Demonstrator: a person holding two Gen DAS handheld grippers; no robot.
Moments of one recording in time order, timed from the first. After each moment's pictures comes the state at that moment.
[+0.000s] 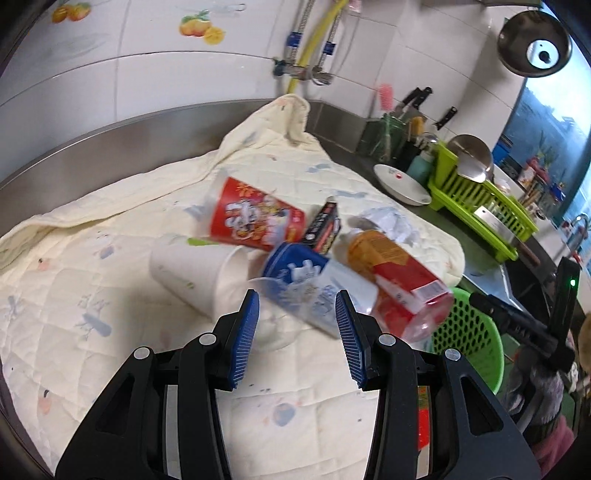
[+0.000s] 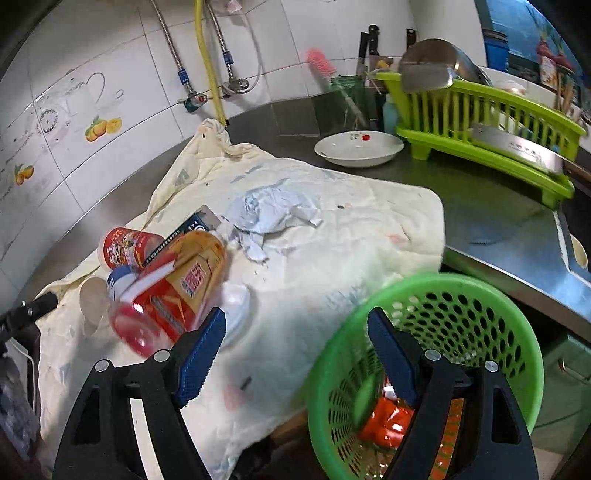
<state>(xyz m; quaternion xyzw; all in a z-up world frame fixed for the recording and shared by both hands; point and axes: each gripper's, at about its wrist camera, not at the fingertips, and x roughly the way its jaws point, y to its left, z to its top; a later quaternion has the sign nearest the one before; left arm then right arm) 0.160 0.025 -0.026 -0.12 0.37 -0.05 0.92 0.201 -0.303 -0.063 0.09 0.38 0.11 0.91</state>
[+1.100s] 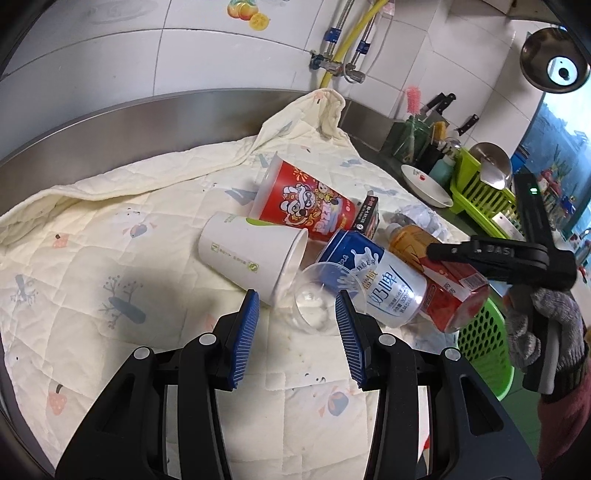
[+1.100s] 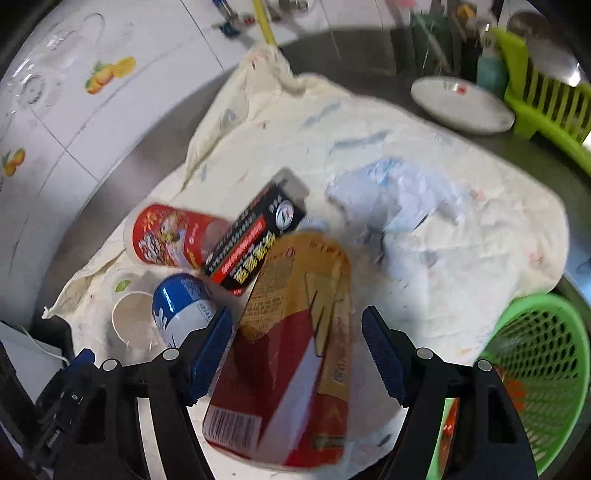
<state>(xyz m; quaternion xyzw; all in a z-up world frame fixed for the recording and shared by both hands) 0.153 0.070 -0.047 -0.14 0.38 -0.03 0.92 0.297 -0.188 -0.069 0.09 0.53 0.17 0.83</state>
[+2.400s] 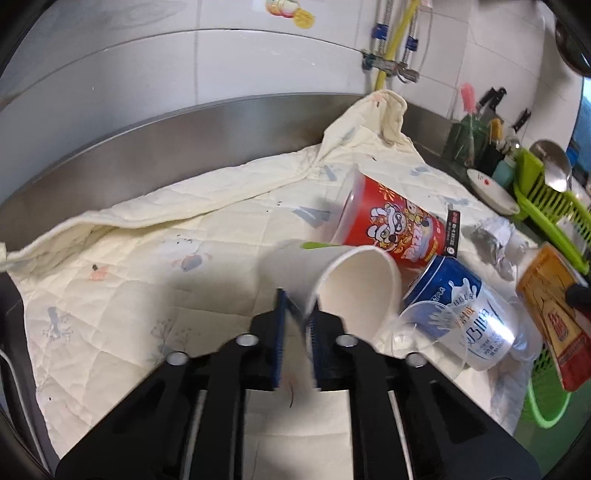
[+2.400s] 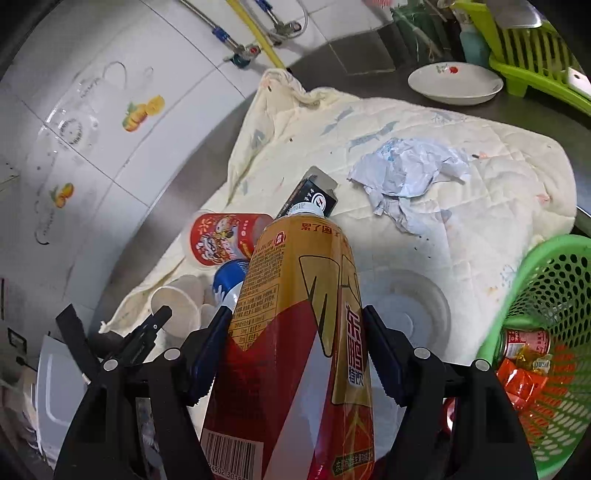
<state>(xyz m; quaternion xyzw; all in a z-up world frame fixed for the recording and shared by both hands) 0.192 0.105 -0.062 -0.10 0.37 0.07 0.92 0.243 -0.217 -0.048 0.20 0.48 0.22 0.83</state>
